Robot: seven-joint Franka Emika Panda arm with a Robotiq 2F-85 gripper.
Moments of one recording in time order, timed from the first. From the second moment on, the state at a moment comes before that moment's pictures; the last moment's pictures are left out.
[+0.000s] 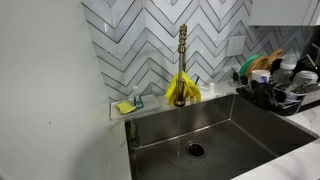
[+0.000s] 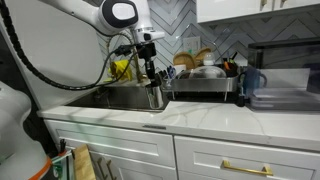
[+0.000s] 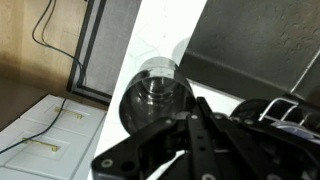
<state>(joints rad) -0.06 -0.36 0.06 -2.38 -0.04 2.11 0.60</state>
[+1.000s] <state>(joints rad) -0.15 -0.36 0.02 -2.50 -0.03 2.31 0.61</state>
